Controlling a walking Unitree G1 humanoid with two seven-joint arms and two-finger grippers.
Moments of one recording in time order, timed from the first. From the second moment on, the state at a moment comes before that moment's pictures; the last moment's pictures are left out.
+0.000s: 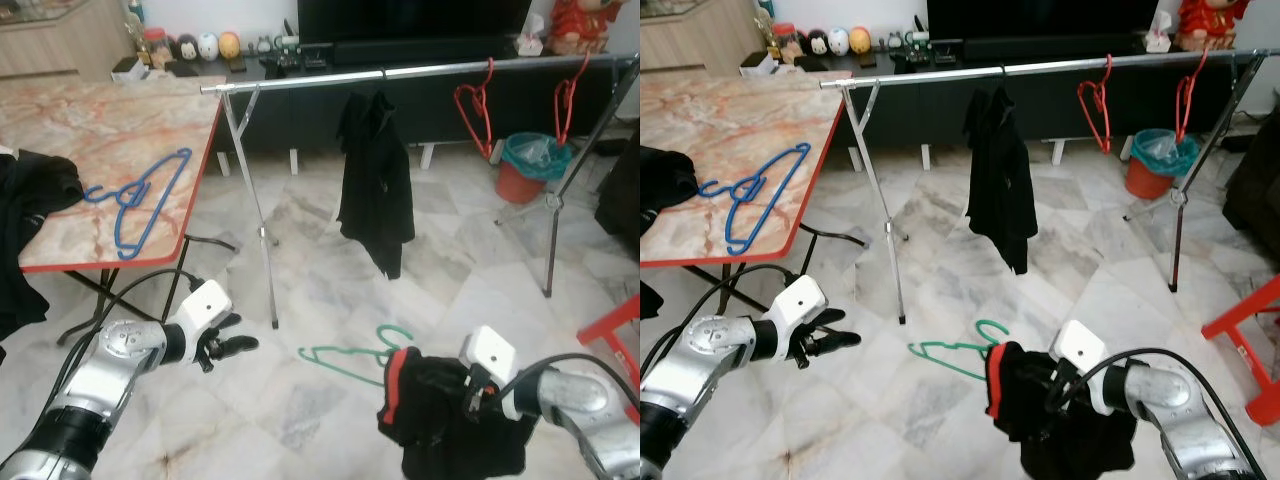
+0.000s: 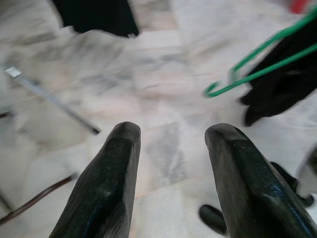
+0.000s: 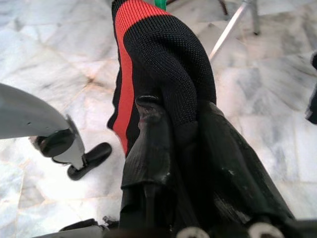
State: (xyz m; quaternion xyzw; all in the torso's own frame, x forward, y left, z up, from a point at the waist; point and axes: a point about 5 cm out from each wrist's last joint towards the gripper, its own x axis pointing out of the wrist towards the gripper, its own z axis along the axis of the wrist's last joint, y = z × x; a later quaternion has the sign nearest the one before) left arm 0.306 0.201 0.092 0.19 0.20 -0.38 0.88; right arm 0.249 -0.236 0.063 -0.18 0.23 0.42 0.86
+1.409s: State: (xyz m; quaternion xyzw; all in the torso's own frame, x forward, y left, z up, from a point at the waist) left arm 0.283 0.167 -0.008 0.02 0.38 -0.24 0.89; right arm 0.246 -0.191 0.095 0.01 0.10 0.50 0.86
